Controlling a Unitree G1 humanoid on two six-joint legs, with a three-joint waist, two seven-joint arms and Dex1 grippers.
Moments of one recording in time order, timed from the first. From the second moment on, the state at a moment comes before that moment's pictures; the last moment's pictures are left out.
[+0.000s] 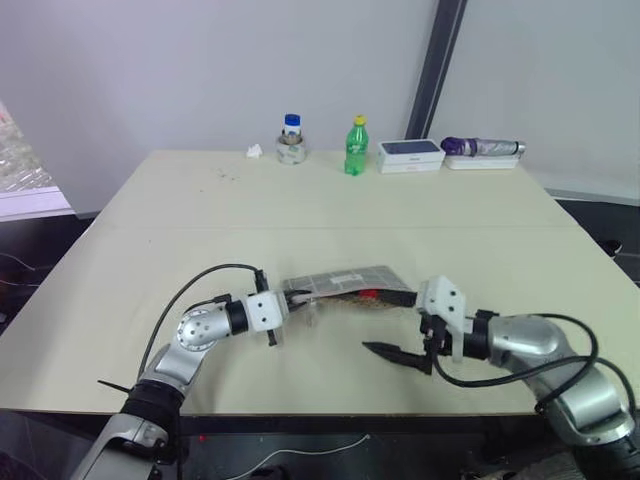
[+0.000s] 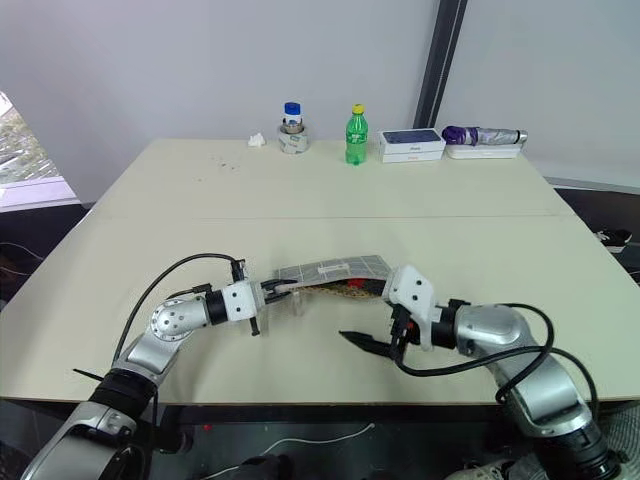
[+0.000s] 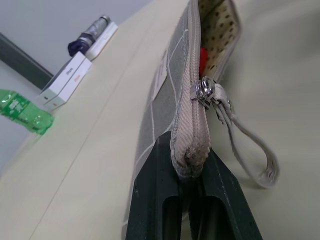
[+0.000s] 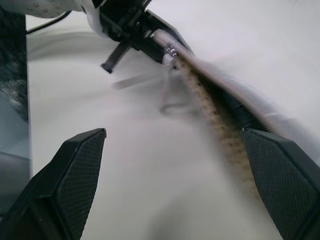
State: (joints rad) left arm -0.49 0.45 -0.23 0.42 0.14 -0.59 -0.75; right arm -0.16 -0.63 0.08 -0.44 0.39 0.55 0.84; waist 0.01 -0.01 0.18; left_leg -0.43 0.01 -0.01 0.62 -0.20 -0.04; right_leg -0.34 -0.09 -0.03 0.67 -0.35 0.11
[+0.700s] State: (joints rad) left arm -0.56 0.41 -0.27 0.43 0.27 -0.60 -0.62; right arm -0.33 -0.26 0.18 -0.09 0.34 0.51 0.69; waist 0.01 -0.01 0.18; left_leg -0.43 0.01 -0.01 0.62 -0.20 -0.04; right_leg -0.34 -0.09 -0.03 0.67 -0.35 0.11
